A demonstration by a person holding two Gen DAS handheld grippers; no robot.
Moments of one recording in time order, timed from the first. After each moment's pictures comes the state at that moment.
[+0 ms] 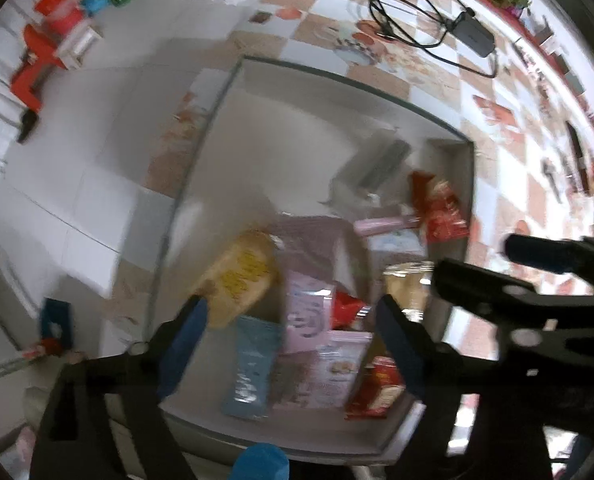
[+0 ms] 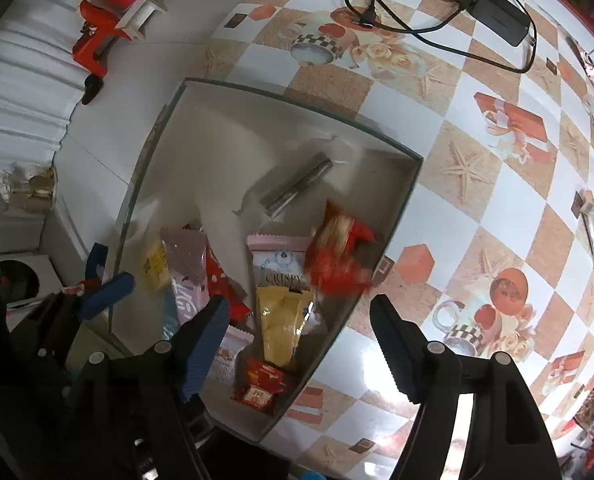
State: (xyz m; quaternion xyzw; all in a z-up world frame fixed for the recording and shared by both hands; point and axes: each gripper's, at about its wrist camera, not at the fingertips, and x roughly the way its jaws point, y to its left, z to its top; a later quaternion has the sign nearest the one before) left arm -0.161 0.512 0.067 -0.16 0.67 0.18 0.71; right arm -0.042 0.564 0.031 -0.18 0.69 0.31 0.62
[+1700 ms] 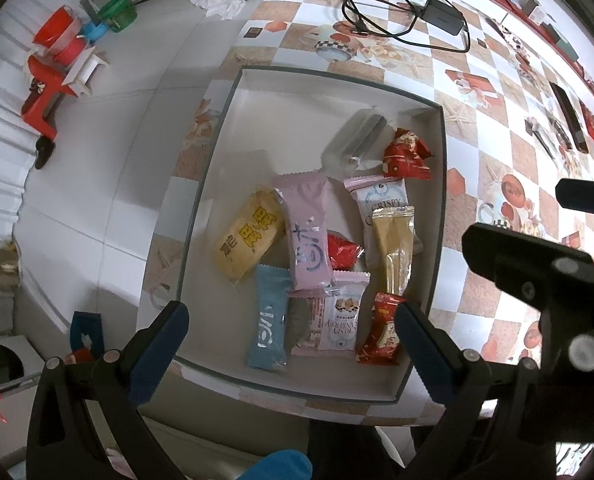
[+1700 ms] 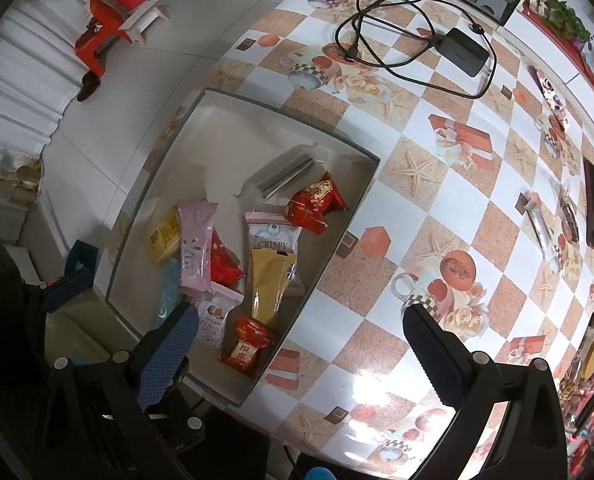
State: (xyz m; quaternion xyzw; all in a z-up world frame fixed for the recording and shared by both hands) left arm -0.193 0.476 0.108 -0.11 0.67 0.17 0.71; right arm -0.070 0.542 0.083 -0.21 0.65 0.31 0.66
